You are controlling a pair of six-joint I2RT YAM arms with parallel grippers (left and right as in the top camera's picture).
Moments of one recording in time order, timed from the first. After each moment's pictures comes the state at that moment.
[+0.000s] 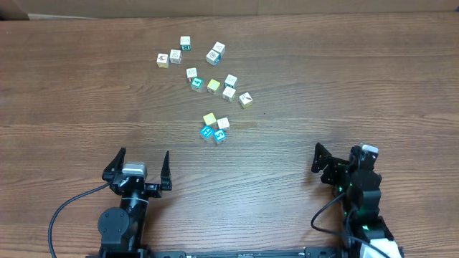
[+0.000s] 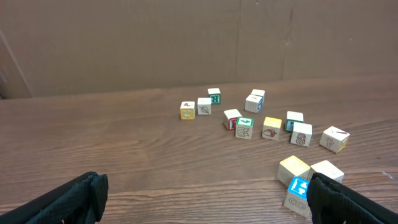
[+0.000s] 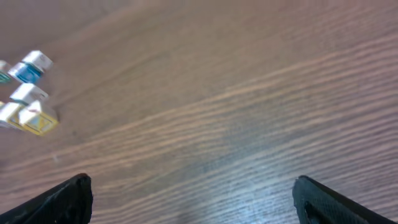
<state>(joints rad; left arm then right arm) -0.03 0.02 0.01 -0.07 0.05 0.03 0.06 0.76 0.02 0.29 0.06 0.38</state>
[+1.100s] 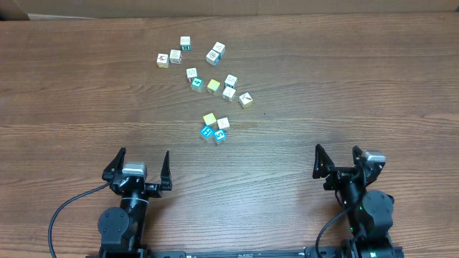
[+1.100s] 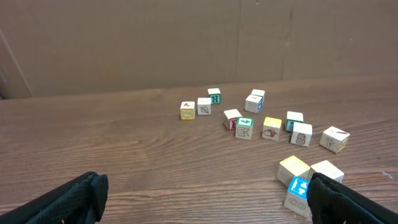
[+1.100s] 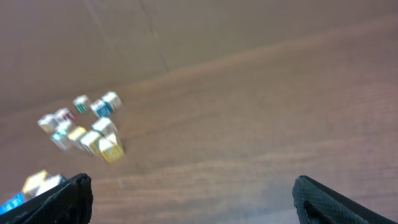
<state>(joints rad) -0.03 0.02 0.01 -0.07 0.05 0.03 0.09 0.16 0.02 -0.04 -0.02 0.29</state>
